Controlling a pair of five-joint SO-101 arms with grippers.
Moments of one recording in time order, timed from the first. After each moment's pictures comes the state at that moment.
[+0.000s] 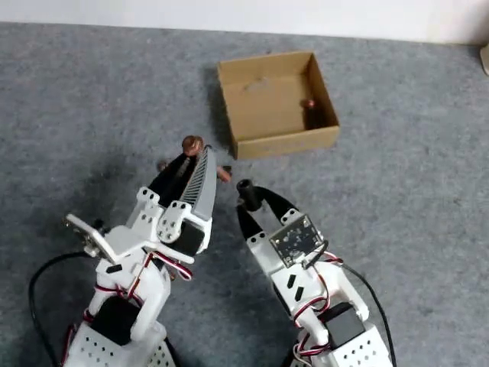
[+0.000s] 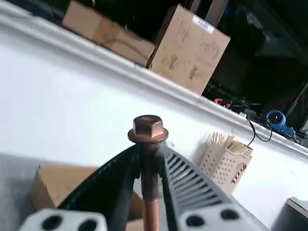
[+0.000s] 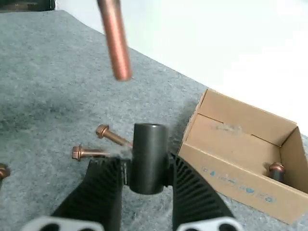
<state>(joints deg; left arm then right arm) 21.3 -103.0 88.0 8.8 30.6 -33.6 -104.5 92.8 28.0 14.7</state>
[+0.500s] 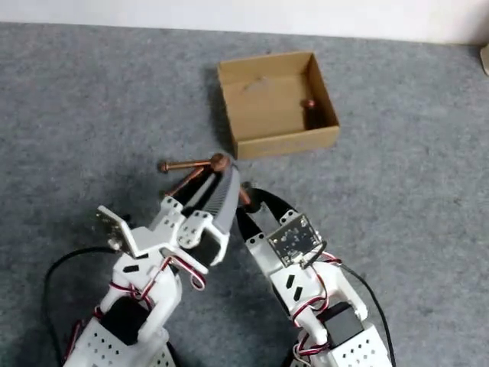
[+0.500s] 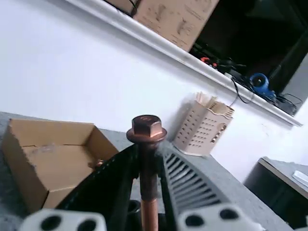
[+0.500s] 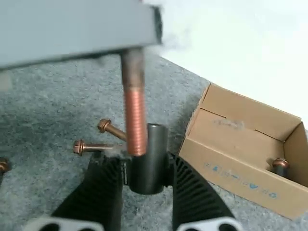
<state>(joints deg) 28.5 -103.0 92.4 9.7 31.7 -33.8 -104.5 93.7 28.0 14.7</state>
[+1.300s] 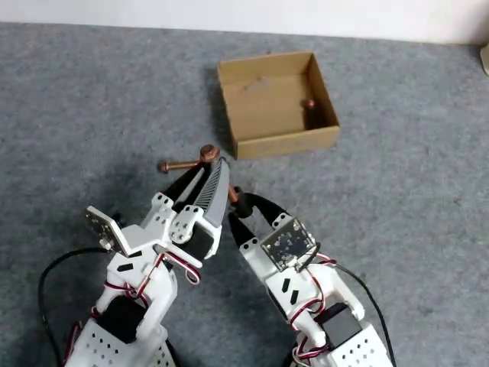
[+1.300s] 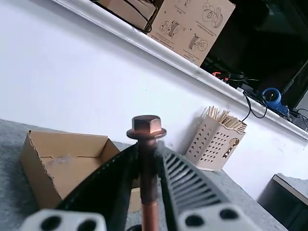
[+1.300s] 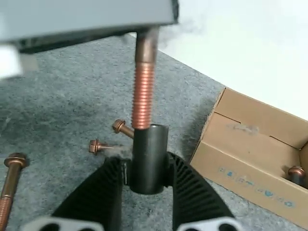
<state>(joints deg) 24.0 -103.0 92.4 8.8 31.9 -37.2 -104.5 93.7 28.0 14.7</state>
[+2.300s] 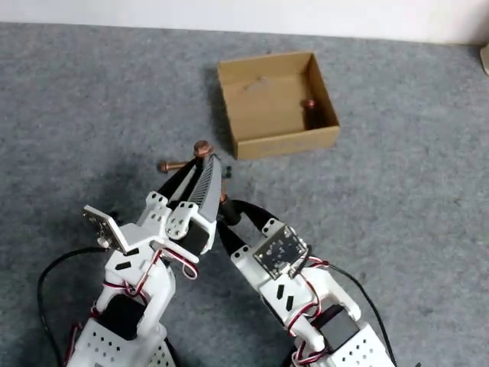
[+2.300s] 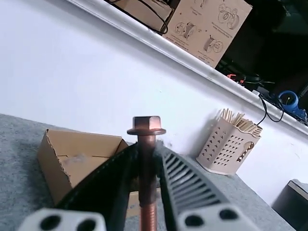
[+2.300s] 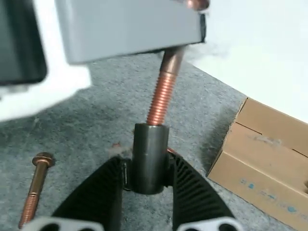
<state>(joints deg) 21.8 -103.0 93.9 7.8 31.6 -42.2 -104.5 93.7 28.0 14.6</state>
